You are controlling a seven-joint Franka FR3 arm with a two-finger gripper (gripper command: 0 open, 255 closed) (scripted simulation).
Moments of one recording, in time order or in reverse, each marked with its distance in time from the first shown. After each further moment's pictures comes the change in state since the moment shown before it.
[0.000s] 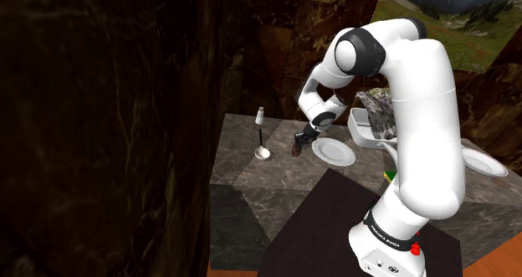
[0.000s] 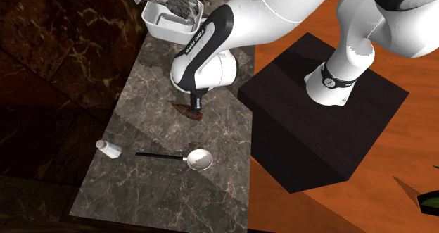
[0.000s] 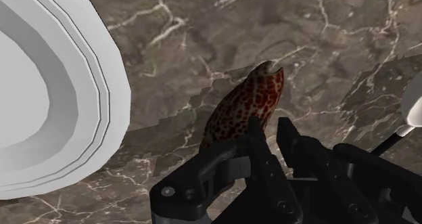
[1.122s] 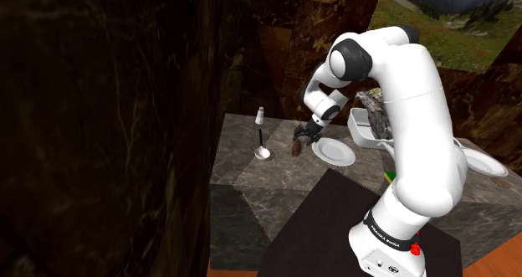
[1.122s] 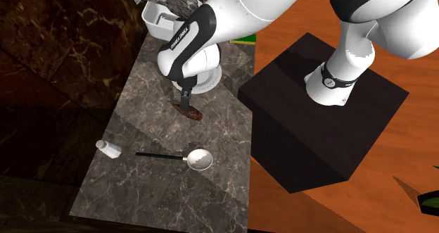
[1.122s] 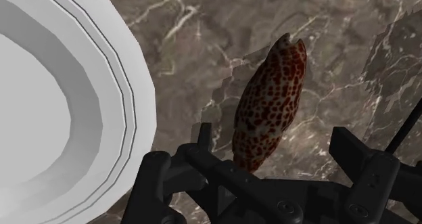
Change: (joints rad) arm -0.082 0.100 -0.064 0.150 -0.269 -0.237 0.382
